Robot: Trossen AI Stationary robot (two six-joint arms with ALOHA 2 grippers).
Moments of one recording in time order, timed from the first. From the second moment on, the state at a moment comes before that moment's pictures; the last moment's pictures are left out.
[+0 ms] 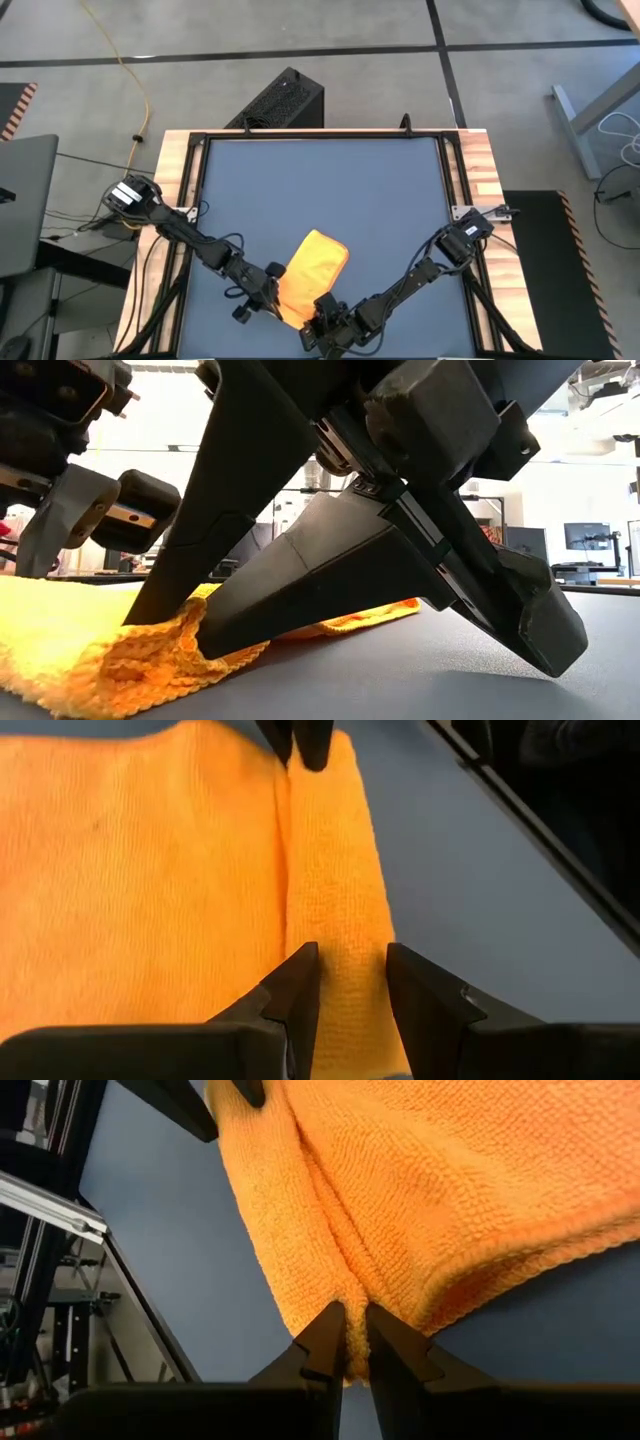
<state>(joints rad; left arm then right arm) -0.53 1.62 0.62 0.30 0.15 -0.09 0.65 2.33 1.68 -0.22 0.47 1.62</state>
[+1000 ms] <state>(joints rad) -0.55 1.68 0.60 0.41 0.16 -0.15 0.63 2.32 1.79 -0.39 0.44 1.52</state>
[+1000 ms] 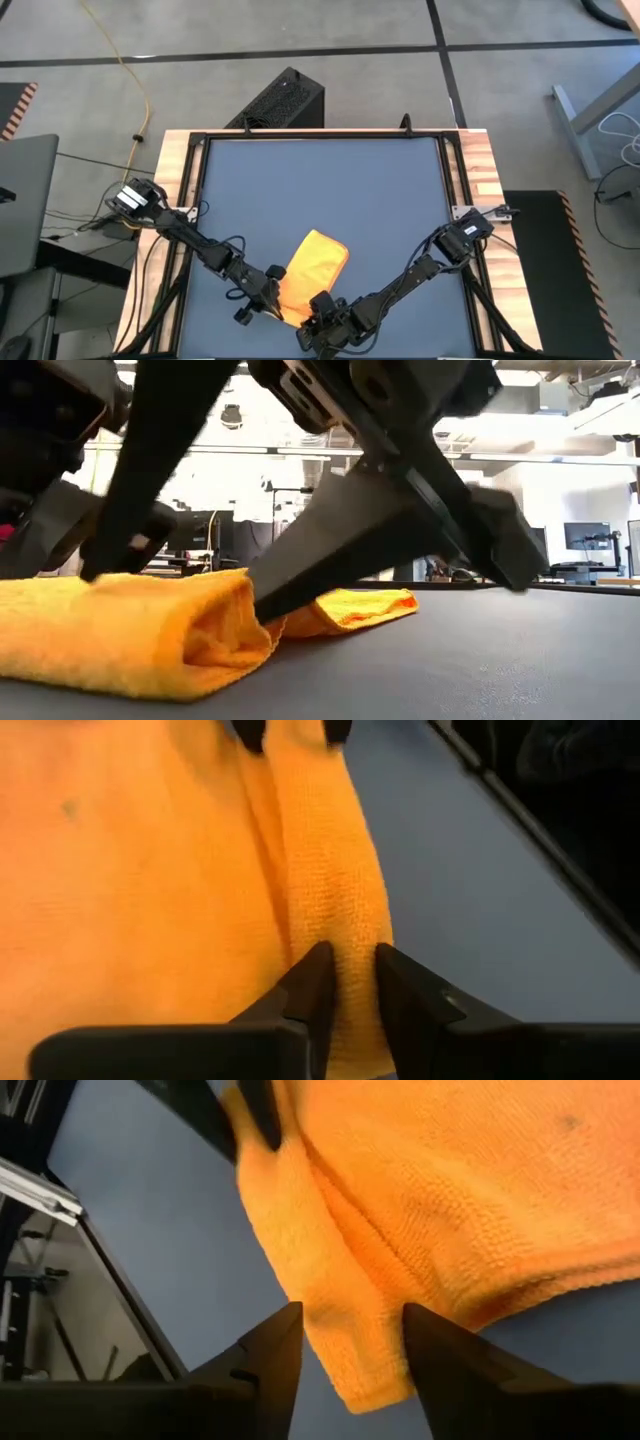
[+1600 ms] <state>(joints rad) -0.51 1.69 0.60 0.38 0.16 -0.18 0.66 2.33 2.00 -0.52 0.48 0.99</state>
